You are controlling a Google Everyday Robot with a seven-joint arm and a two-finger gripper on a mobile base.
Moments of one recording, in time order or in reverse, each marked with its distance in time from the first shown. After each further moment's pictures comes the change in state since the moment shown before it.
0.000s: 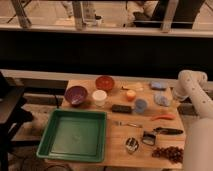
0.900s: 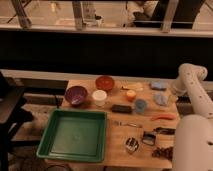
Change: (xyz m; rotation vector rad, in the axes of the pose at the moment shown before) arm -0.019 -0.013 0.004 -0.047 -0.045 -0.010
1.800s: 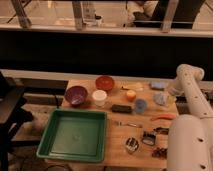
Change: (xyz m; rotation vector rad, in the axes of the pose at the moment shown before) arm -0.008 0.009 0.016 -0.049 -0.040 -0.141
